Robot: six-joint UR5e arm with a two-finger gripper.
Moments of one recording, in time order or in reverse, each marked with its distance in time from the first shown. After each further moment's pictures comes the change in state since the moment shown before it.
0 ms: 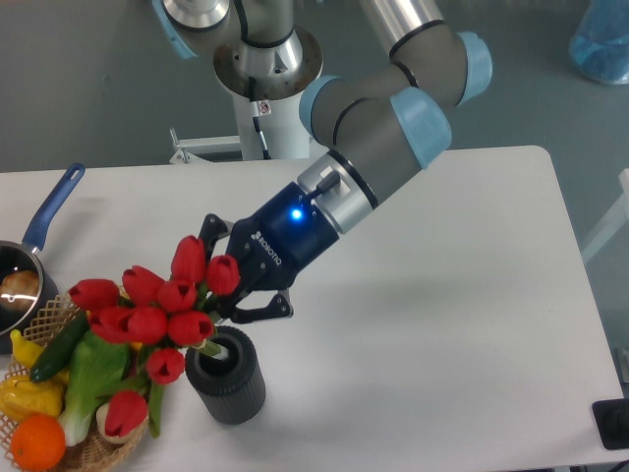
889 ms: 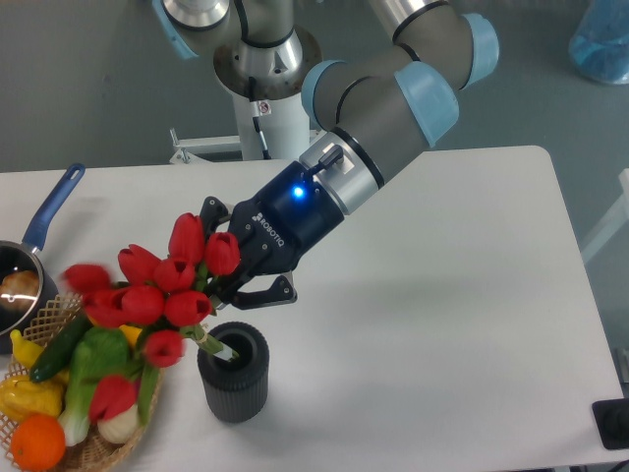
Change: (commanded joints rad) arm 0.017 0.058 0.015 0.002 -0.020 -0.003
